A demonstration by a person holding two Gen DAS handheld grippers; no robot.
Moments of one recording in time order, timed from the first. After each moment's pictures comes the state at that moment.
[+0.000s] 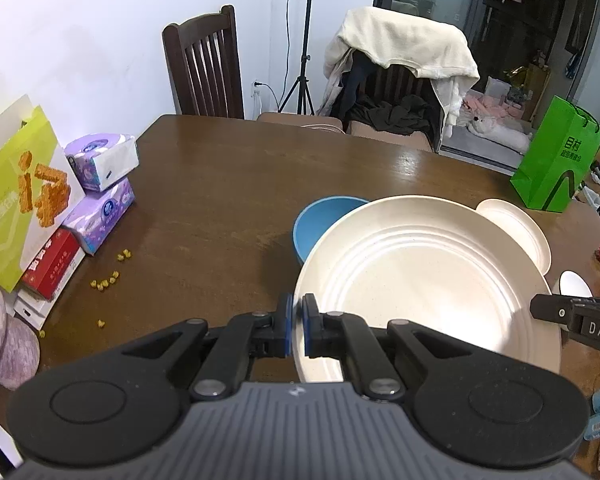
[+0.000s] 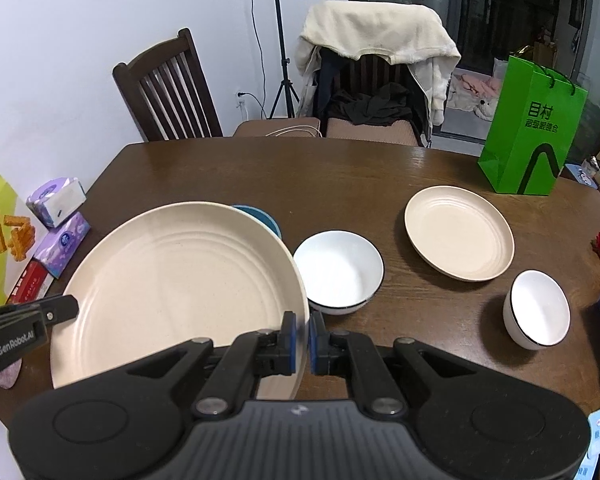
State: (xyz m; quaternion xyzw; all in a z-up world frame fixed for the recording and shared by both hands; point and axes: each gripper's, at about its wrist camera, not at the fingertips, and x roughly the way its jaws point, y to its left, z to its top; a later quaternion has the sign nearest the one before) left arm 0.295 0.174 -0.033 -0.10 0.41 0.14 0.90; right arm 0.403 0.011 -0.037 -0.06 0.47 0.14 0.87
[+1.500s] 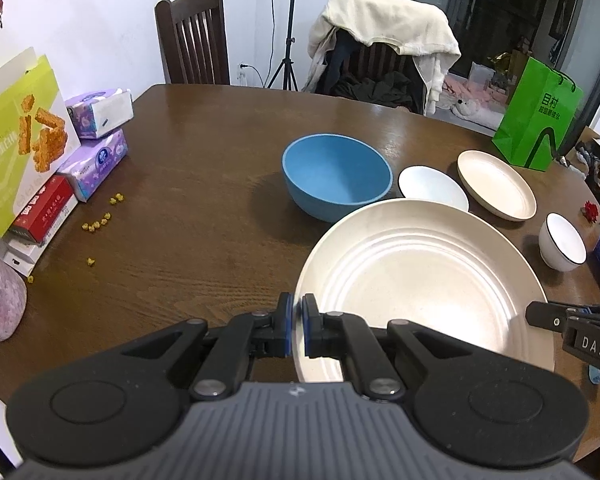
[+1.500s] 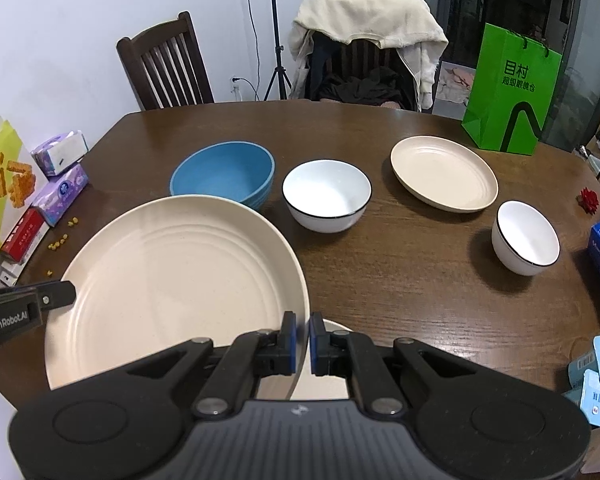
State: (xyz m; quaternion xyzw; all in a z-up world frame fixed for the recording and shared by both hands) left arm 0.227 0.151 -0.078 -0.10 0.42 0.11 0.89; right arm 0.314 -0.016 -0.082 -0.07 0.47 0.13 0.87
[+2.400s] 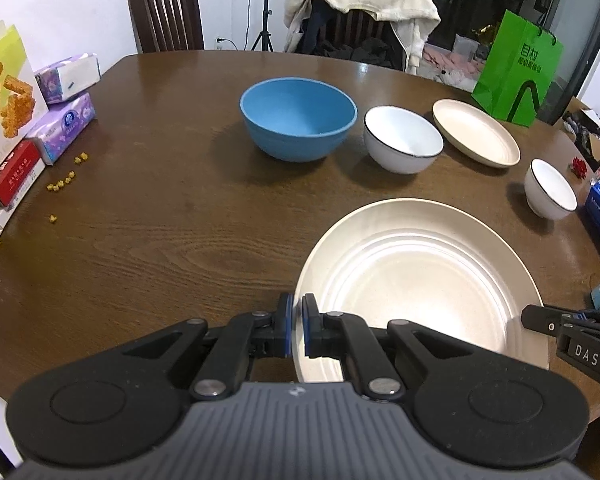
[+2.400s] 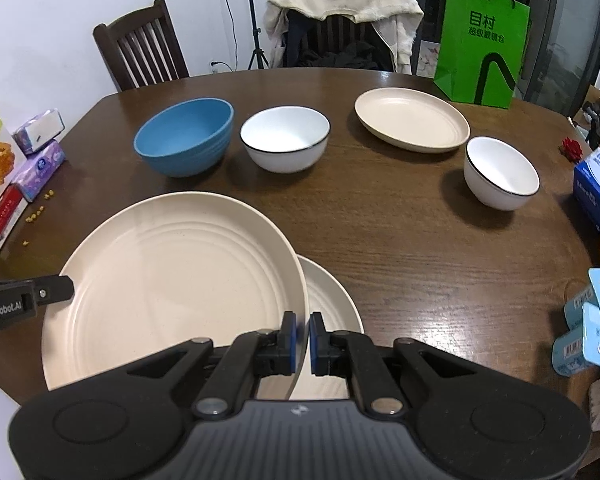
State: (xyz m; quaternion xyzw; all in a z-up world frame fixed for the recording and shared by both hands) left arm 0.215 0.108 -0.125 -0.09 0.45 0.08 0.88; right arm 0.282 -0.070 -0.131 -0.05 0.49 0.11 0.86
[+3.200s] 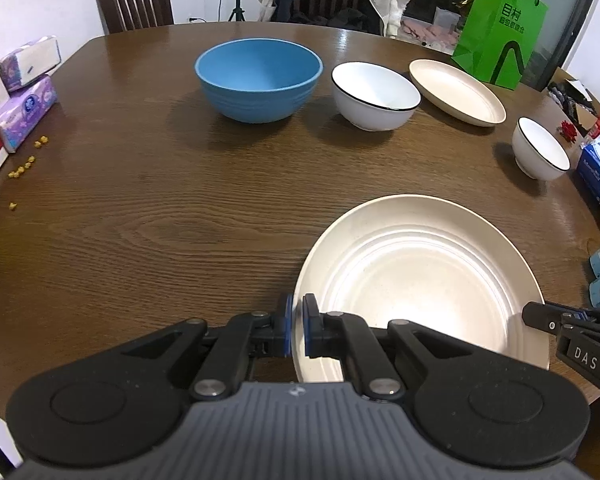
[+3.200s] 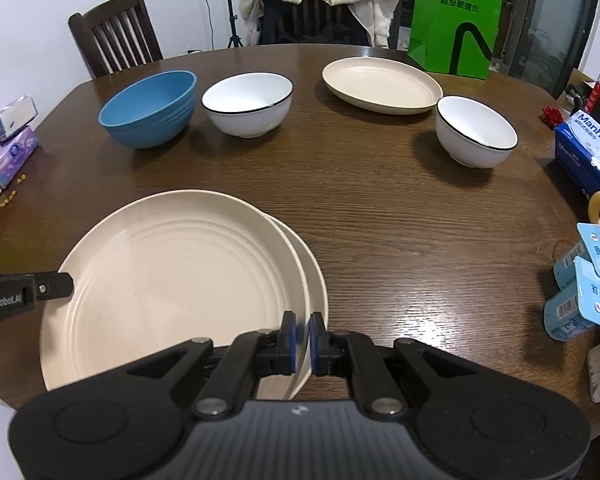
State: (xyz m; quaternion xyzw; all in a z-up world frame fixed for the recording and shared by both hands) left arm 0.229 0.085 -0.161 -0.08 0.48 0.05 0.87; right arm 0.278 -0.098 -0.166 -0.06 0.50 0.08 0.86
